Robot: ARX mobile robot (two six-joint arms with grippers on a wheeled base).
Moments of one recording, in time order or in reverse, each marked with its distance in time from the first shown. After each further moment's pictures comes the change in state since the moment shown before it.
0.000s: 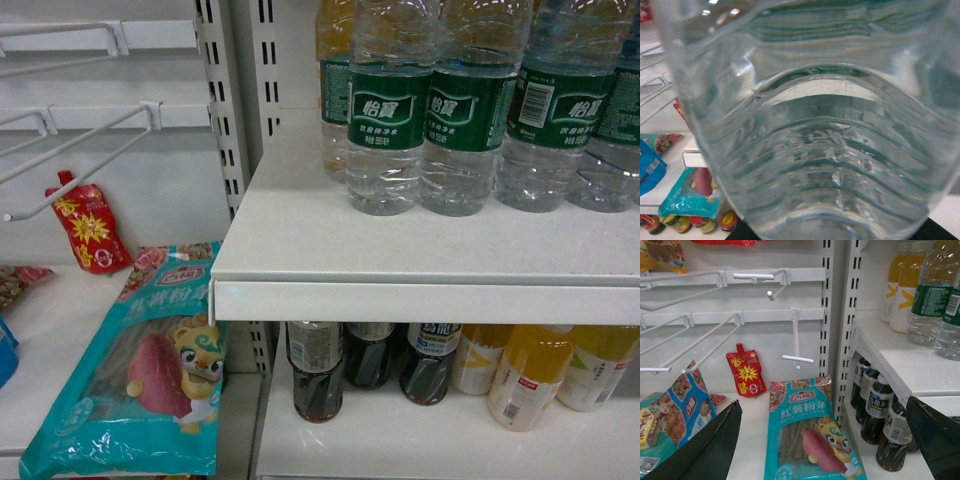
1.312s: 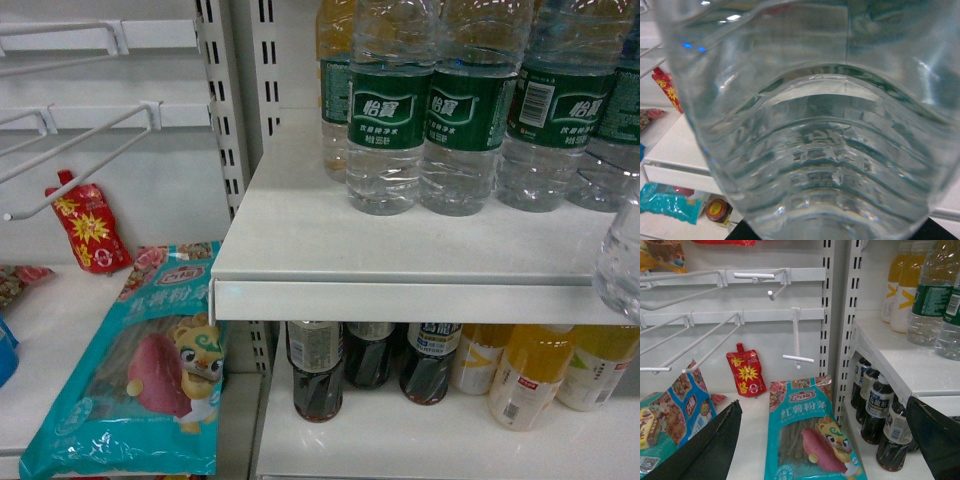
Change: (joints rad) left arm 0.000 0.000 0.000 0.000 0.000 0.000; right arm 0.148 0.742 0.152 0.447 0.090 -0.062
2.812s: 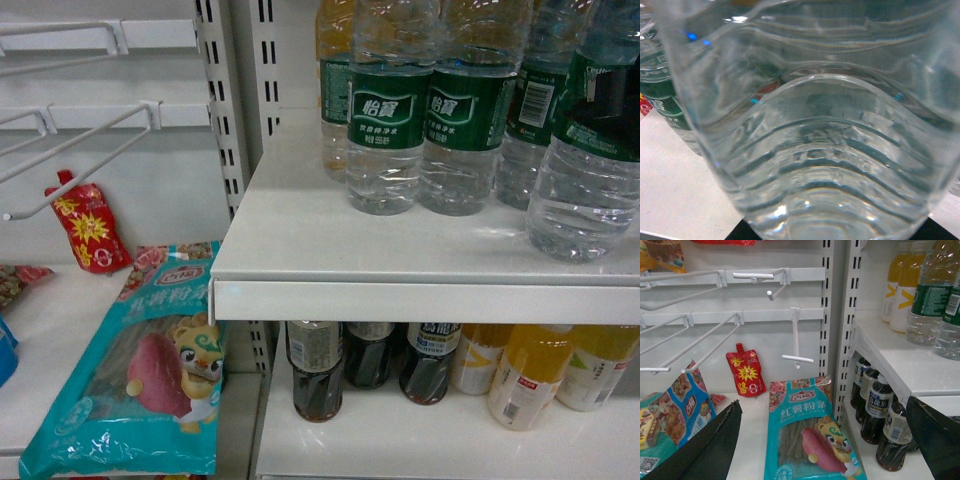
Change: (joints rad) left arm 0.000 0.000 0.000 0.000 0.000 0.000; right arm 0.007 0.417 0.263 0.093 0.071 -0.040
